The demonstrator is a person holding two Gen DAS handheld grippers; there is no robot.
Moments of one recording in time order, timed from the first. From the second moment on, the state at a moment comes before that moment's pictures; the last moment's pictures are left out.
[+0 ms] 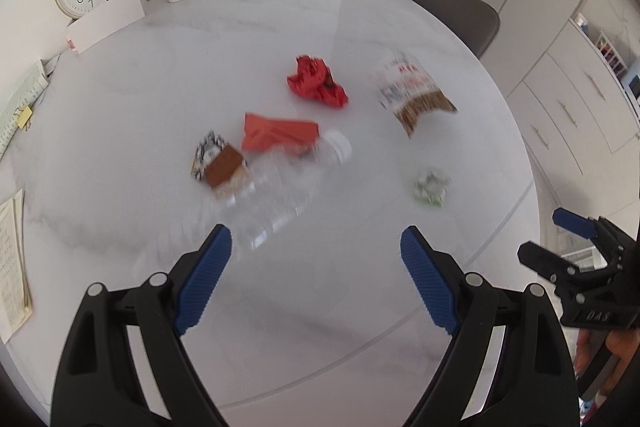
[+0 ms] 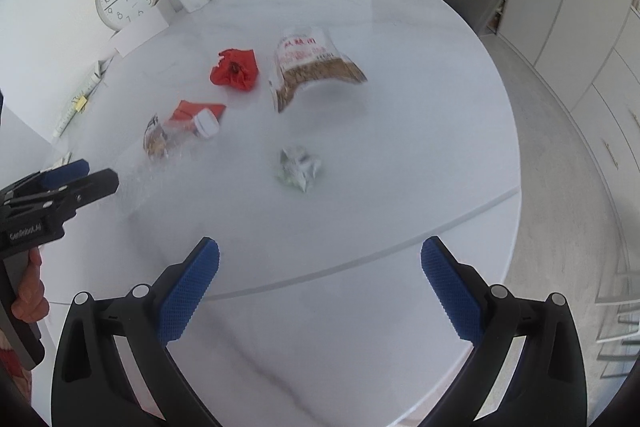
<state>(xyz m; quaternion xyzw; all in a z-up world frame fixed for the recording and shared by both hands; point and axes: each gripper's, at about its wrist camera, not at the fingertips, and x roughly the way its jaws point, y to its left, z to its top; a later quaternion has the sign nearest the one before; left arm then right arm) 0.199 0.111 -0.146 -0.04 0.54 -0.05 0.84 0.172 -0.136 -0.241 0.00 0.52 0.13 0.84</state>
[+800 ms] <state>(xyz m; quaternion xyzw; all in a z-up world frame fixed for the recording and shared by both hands) 0.414 0.088 -0.215 -0.09 0.60 0.02 0.80 0.343 -0.102 -0.268 -0.03 0.52 0.17 0.83</state>
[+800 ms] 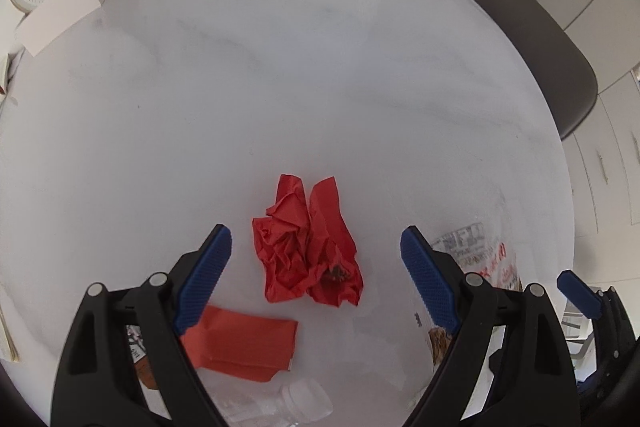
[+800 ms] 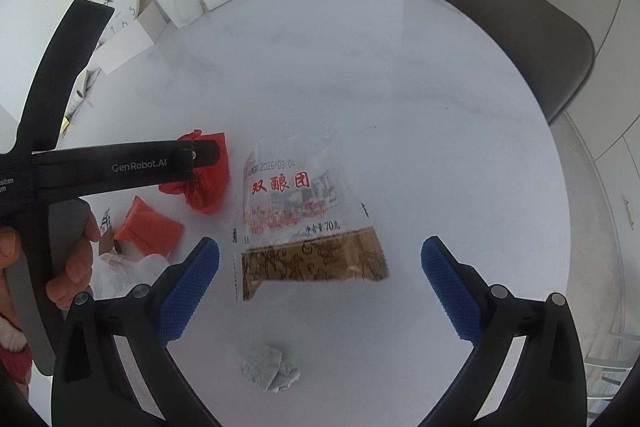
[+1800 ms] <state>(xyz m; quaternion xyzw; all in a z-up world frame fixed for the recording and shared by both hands) 0.397 0.065 -0.185 -0.09 0.58 -0.02 0.81 0.355 -0.107 -0.278 0.00 0.52 0.19 0.83</state>
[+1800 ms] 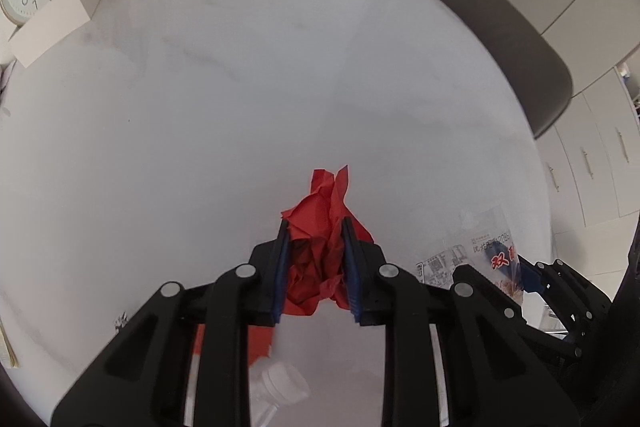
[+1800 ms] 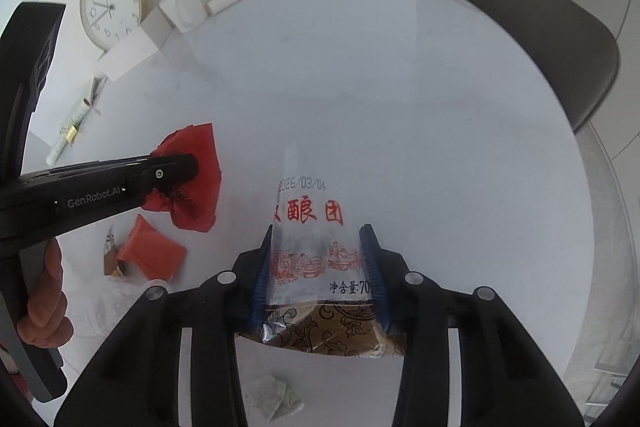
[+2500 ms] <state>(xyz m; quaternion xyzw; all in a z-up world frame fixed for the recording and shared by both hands) 0.164 -0.134 -0.132 0.03 0.56 -0.23 0.80 0.087 -0.308 -0.245 0.08 0.52 0.05 0.85</state>
